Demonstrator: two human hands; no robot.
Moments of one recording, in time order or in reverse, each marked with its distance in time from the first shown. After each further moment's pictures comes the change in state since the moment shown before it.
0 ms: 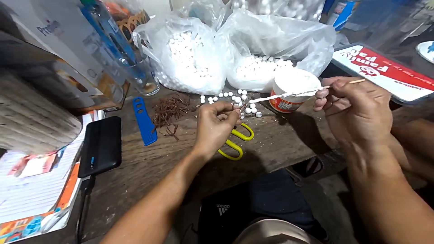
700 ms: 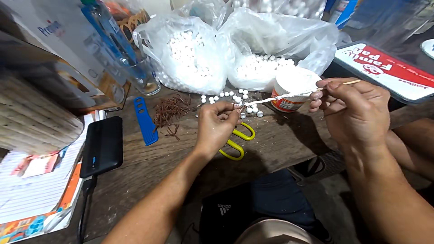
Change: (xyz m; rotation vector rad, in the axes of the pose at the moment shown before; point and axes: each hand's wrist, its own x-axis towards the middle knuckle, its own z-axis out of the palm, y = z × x) left_hand 0.002 -0.006 0.002 0.038 0.030 0.042; right_hand -0.002 0.003 0.006 -0.044 -0.019 -0.044
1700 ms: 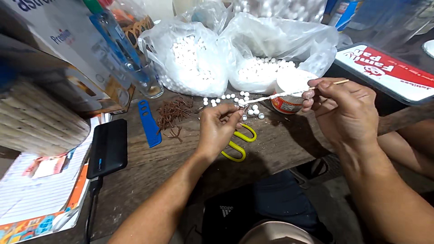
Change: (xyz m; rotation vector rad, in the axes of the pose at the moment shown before) left_hand -0.001 0.001 -0.002 0.016 -0.020 0.072; right_hand 0.003 -0.001 0.016 0.080 0.002 0.057
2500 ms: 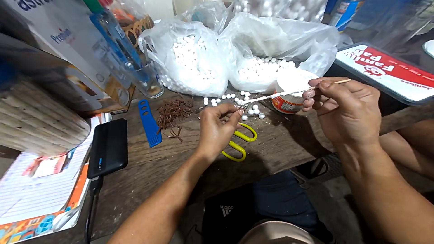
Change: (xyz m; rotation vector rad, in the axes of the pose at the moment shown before) left_hand 0.001 0.000 -0.001 0.052 -0.004 -0.008; right_hand 0.000 -0.001 -0.001 -0.040 -0.004 -0.031
